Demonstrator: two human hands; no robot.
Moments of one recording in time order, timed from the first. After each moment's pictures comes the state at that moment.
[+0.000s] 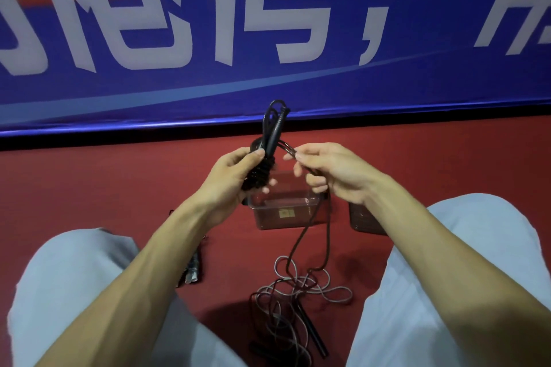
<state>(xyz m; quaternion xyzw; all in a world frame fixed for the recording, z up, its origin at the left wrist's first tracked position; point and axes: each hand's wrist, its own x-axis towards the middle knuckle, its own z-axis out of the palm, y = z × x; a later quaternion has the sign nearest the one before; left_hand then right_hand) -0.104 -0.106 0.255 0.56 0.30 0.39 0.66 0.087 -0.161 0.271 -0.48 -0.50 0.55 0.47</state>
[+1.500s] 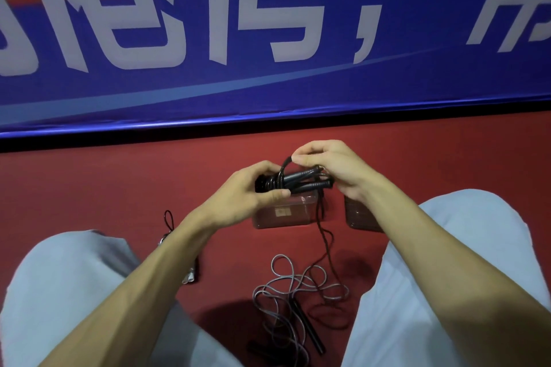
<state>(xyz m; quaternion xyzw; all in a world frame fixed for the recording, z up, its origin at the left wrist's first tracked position) -0.101 -0.104 0.236 0.83 0.27 0.26 0.42 0.097 -0.159 0.266 -0.58 -0.49 0.43 0.49</state>
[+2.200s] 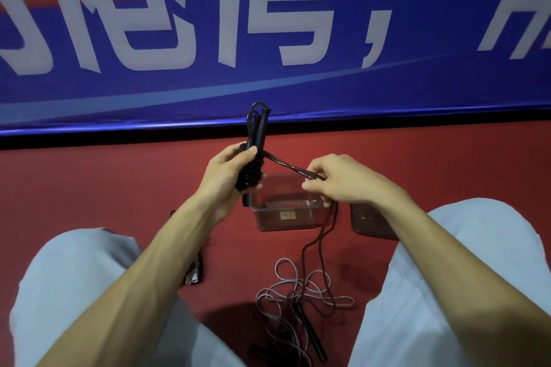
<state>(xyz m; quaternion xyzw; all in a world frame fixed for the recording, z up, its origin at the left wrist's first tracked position) -0.105 -0.091 0.250 0.49 0.35 0.44 0.66 0.091 -0.171 0.278 -0.68 -0.68 0.21 0.18</state>
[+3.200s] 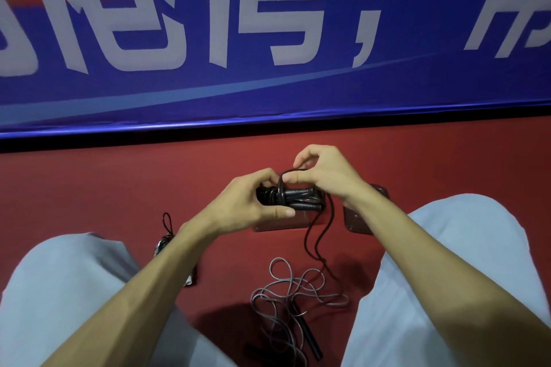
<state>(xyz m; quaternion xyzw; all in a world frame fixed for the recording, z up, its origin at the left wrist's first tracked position) -0.103 -0.111 0.237 0.86 0.28 0.25 0.35 0.085 -0.160 0.262 -0.66 -0.55 0.26 0.44</state>
